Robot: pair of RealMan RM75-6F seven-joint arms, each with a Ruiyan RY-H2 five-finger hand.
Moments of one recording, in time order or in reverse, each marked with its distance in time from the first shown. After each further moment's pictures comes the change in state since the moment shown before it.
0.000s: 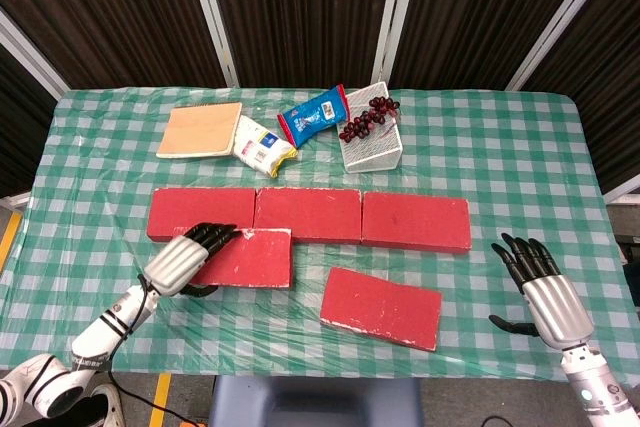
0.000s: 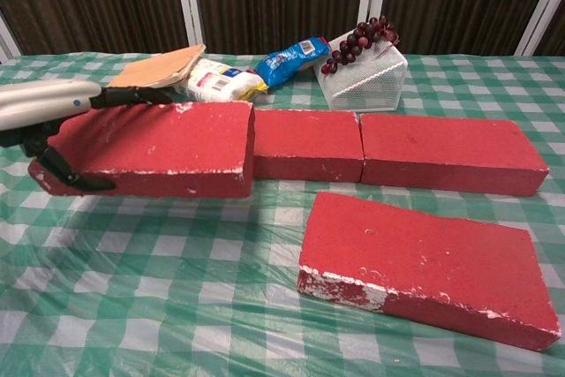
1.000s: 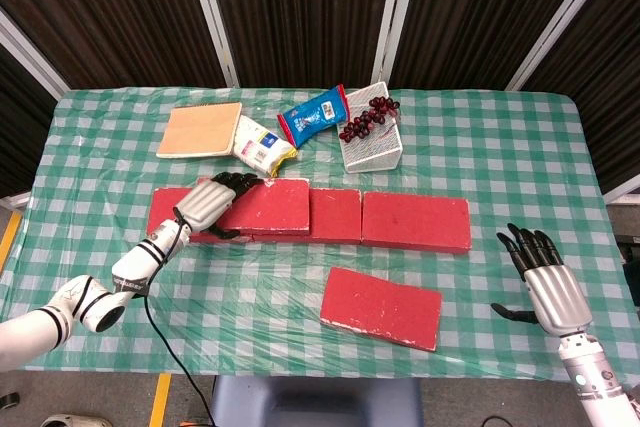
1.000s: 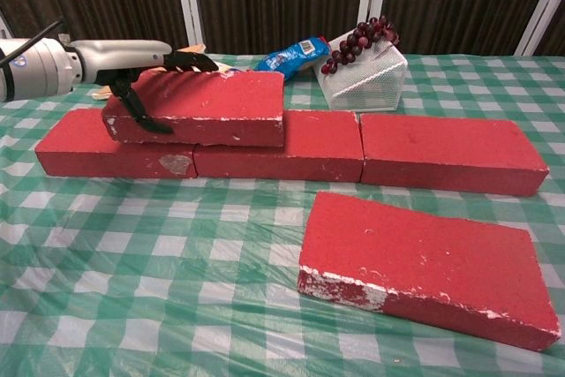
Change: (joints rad) left arm -0.276 -0.120 -0.087 0.317 -0.106 -0.284 -0.185; right arm 0.020 -0.018 0.039 -0.002 0.091 -0.053 -0.042
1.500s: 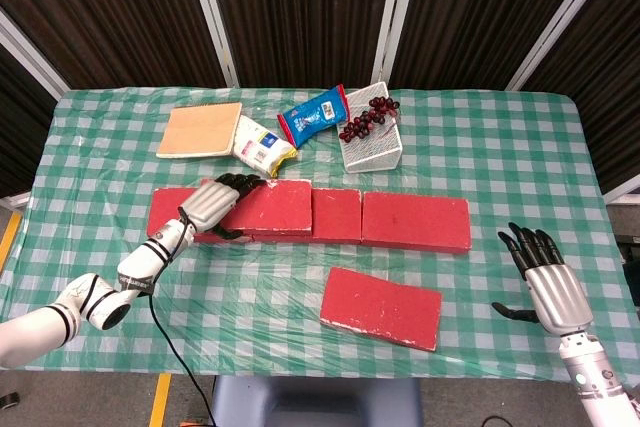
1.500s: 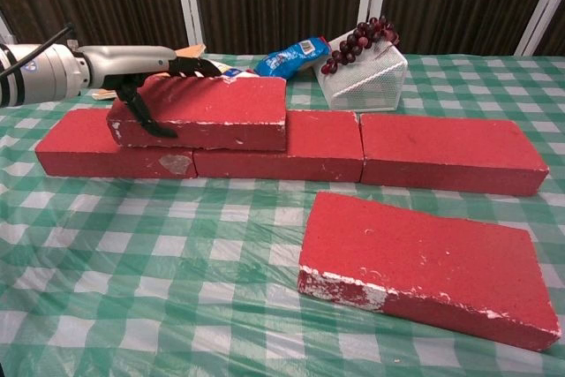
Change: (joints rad) left arm -0.019 -0.024 0.016 0.031 -0.017 -0.011 -0.014; right arm 0.001 -0.001 0.002 0.000 0.007 -0.001 -0.002
